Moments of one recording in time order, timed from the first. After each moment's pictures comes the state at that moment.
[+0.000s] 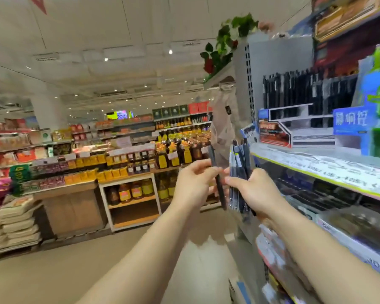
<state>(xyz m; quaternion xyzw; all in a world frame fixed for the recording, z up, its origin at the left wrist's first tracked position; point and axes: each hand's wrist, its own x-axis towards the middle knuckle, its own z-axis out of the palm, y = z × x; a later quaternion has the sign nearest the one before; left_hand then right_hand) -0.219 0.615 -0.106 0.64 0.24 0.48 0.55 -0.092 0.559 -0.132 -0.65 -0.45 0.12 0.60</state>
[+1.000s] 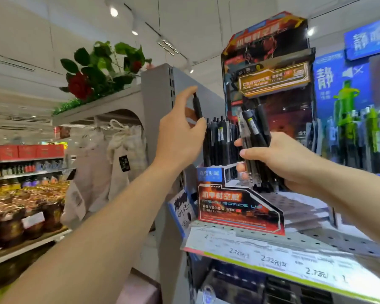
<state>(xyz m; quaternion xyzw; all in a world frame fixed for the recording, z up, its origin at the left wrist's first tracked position) 0.063 0.820 0.052 0.72 -0.18 0.57 0.34 0.079 0.623 0.020 -0.70 -0.28 -0.10 0.65</state>
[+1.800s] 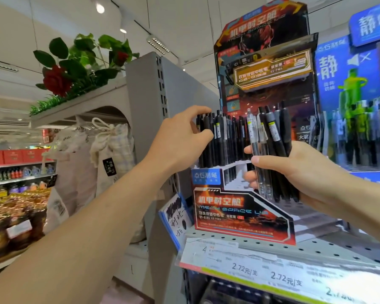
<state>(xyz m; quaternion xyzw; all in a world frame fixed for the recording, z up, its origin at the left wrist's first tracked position) 0.083 0.829 0.055 0.84 -0.18 0.44 0.25 0.096 0.605 -0.009 -0.67 -0.29 -0.08 0.68</state>
